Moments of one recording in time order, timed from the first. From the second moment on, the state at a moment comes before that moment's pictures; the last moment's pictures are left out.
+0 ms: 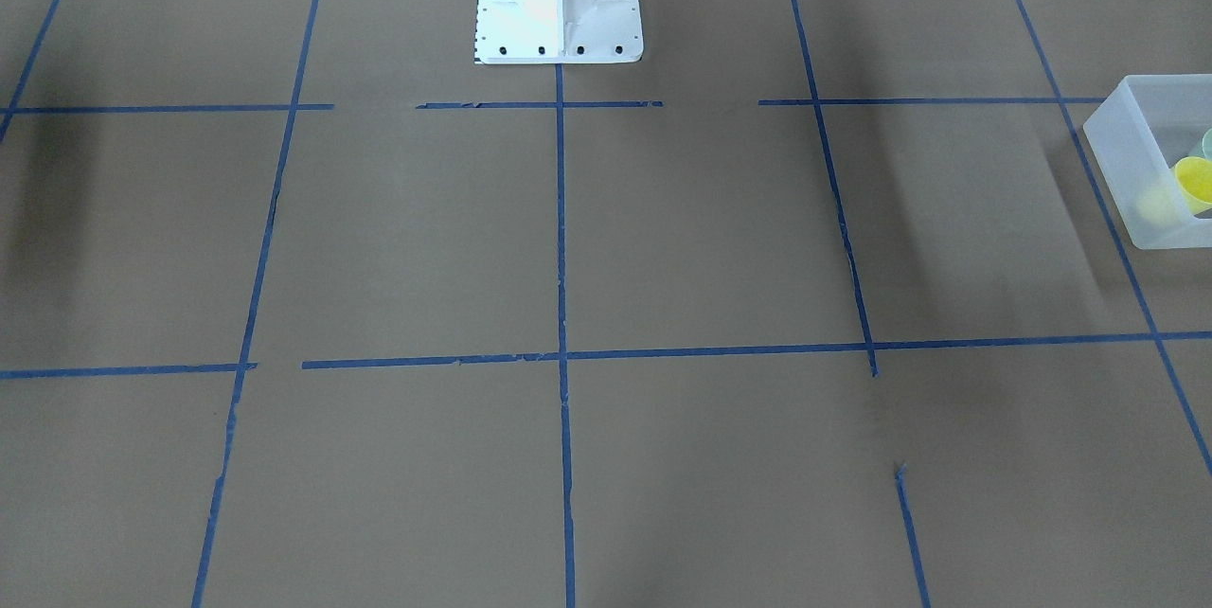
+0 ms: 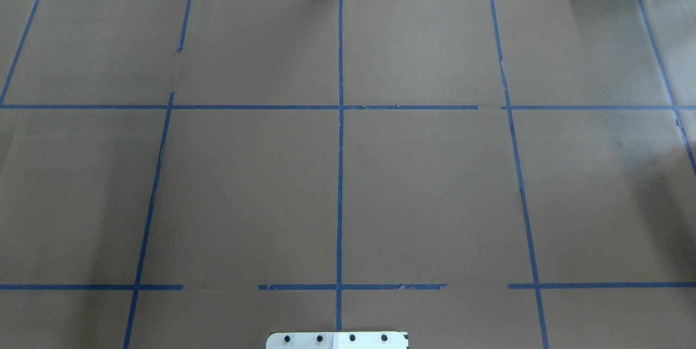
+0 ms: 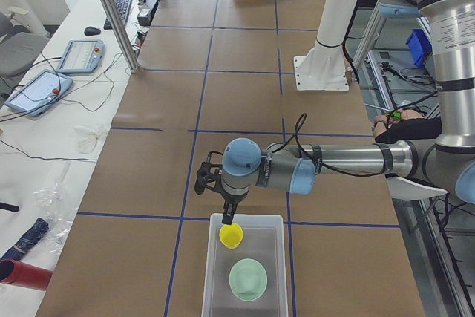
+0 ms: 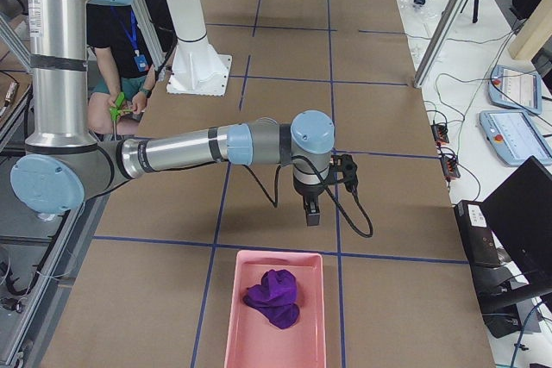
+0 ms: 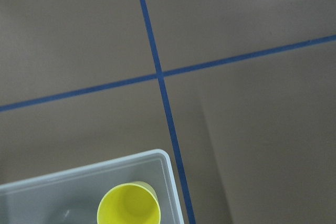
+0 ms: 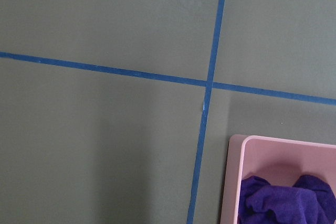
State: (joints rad) left arm -1.58 -1.32 -1.77 -1.77 -2.42 0.04; right arm 1.58 -1.62 1.84 -1.73 2.36 -0.10
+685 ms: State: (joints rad) left arm -1.56 -1.32 -1.81 -1.67 -2.34 0.04; right arm 1.57 -1.65 1.86 -1.76 2.35 -0.10
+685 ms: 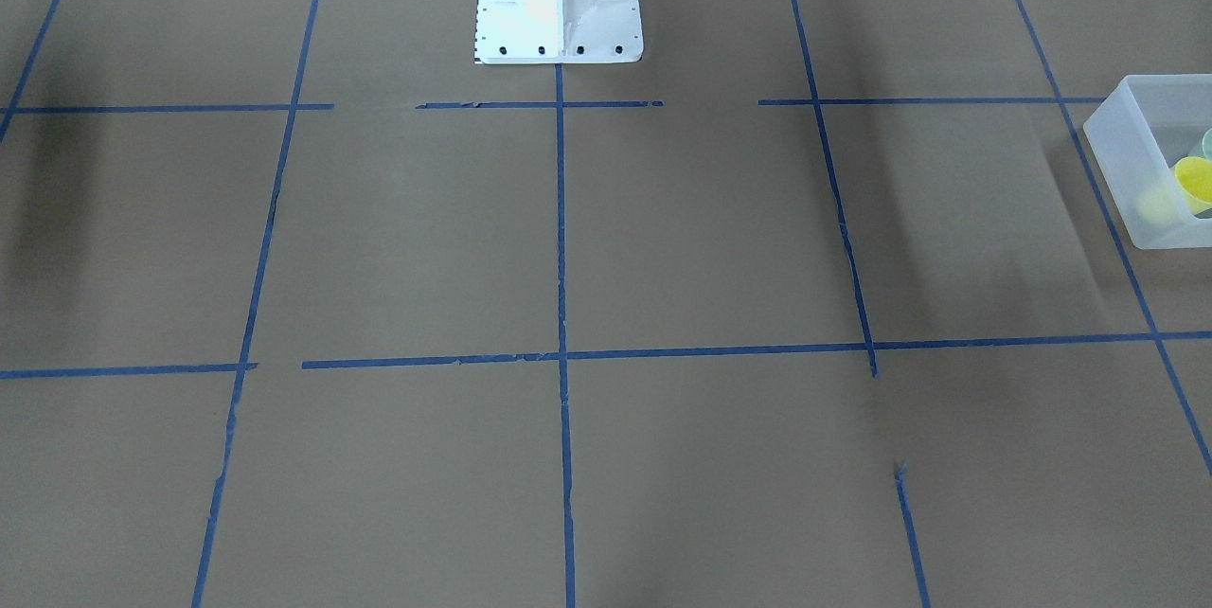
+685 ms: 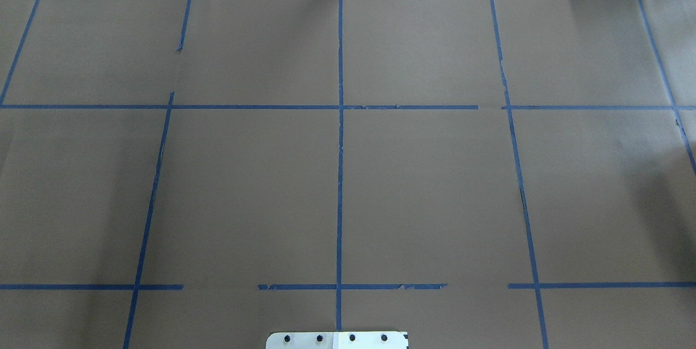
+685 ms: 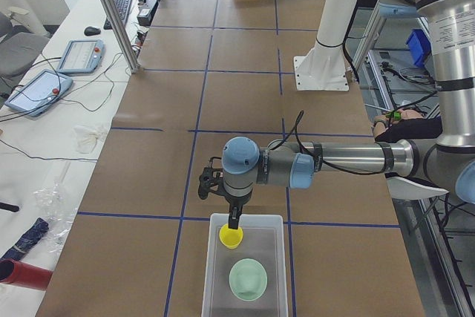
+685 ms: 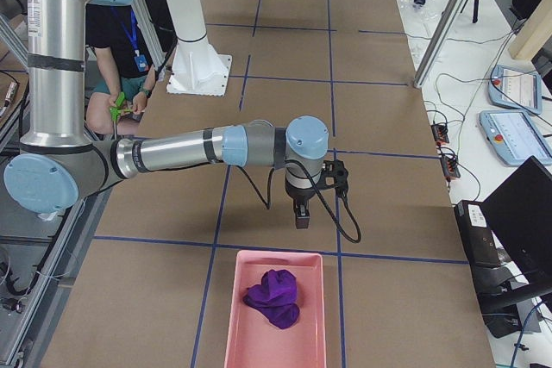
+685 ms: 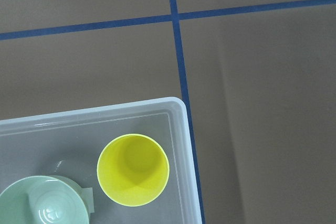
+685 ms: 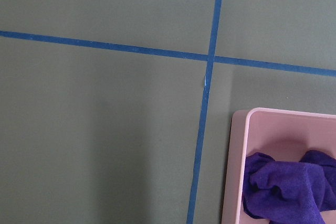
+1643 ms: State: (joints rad) left arm -1.57 -1.32 -1.85 -1.68 -2.33 0.04; right arm 1.53 -1.66 1.82 -1.75 2.34 -0.10
